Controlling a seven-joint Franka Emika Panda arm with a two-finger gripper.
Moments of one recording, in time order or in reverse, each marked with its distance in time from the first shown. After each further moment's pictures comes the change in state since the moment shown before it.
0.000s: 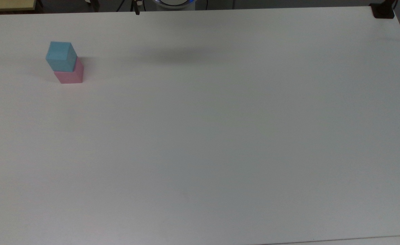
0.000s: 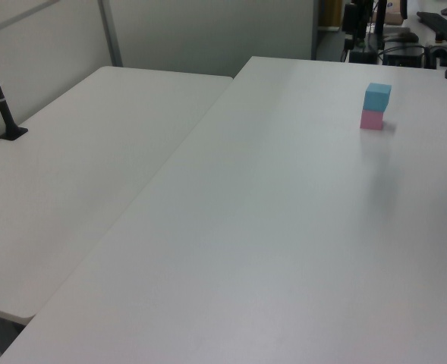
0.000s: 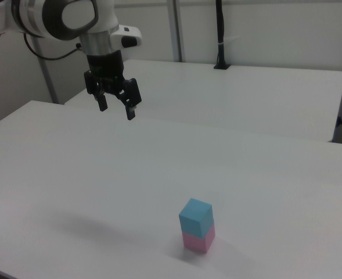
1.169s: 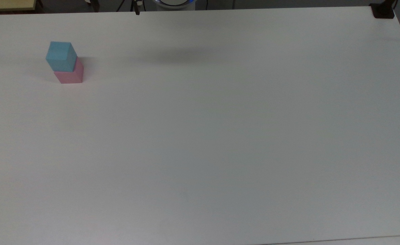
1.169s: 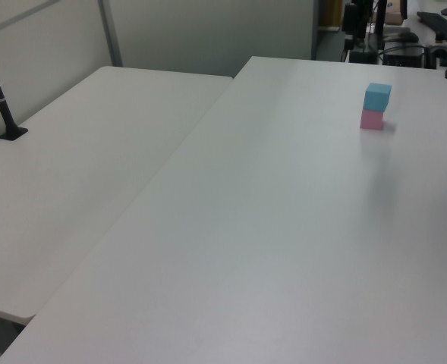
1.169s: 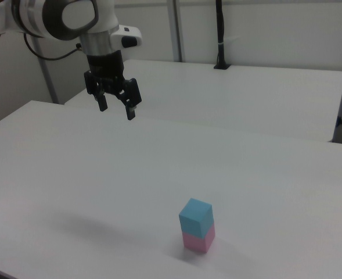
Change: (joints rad) arm 0.000 0.000 0.000 0.000 0.000 0.000 -0.003
